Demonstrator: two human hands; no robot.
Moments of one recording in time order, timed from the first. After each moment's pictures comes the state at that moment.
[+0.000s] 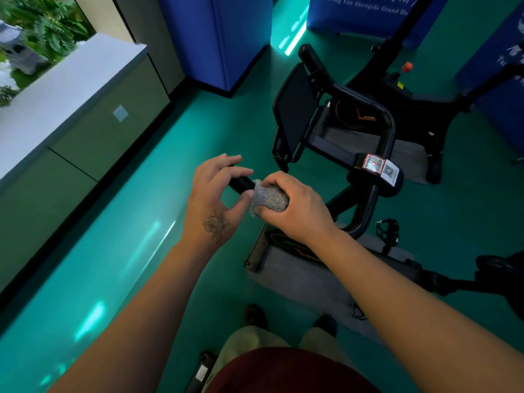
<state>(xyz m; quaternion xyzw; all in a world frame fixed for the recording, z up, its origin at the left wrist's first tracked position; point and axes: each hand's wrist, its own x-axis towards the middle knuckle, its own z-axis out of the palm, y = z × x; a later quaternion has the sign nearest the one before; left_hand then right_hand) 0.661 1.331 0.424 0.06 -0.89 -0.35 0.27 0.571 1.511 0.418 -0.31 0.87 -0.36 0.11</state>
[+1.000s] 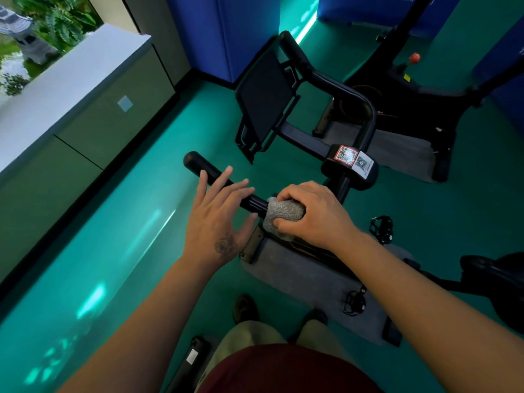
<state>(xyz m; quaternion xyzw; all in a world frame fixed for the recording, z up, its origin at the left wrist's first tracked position) 0.672 1.414 0.392 0.04 -0.96 -0.17 0.22 0.540 1.618 0.405 -0.38 0.87 -0.29 0.12</state>
